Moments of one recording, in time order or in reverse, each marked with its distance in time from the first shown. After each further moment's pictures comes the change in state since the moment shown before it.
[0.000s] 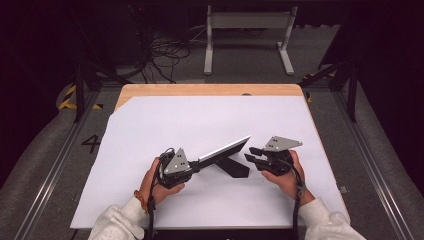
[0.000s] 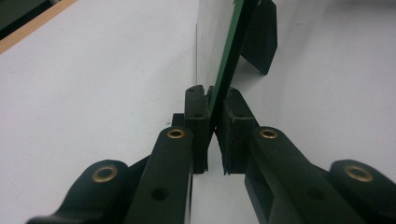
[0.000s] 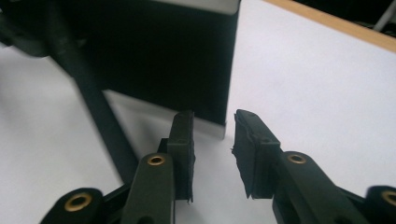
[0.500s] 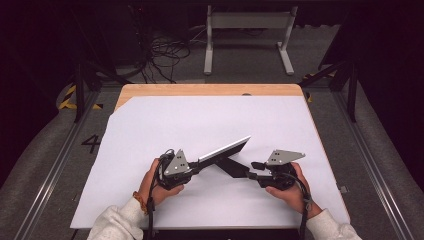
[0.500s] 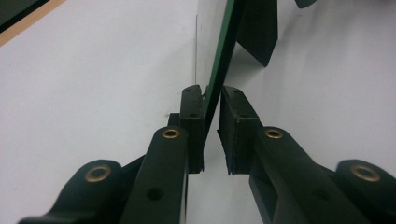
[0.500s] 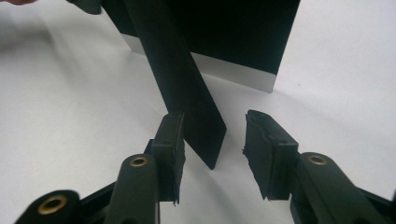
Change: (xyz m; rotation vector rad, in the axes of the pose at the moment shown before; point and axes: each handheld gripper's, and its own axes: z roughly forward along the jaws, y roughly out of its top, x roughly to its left) left arm -0.002 -0.005 -0.002 0.023 0.007 0.005; right arm 0.017 -0.024 -0.011 0.065 0.102 0.018
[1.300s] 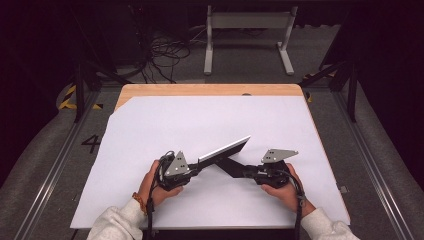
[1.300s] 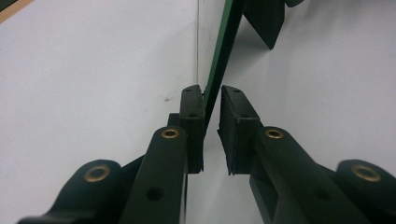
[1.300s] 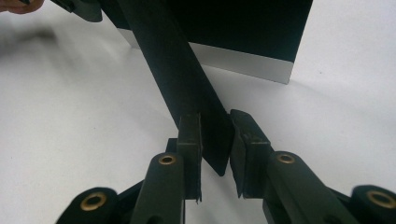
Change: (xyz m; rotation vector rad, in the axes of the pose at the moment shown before) left arm 0.001 -0.007 0.007 0.027 -0.002 -0.010; right arm -0.004 -0.004 0.019 0.022 0.047 0.063
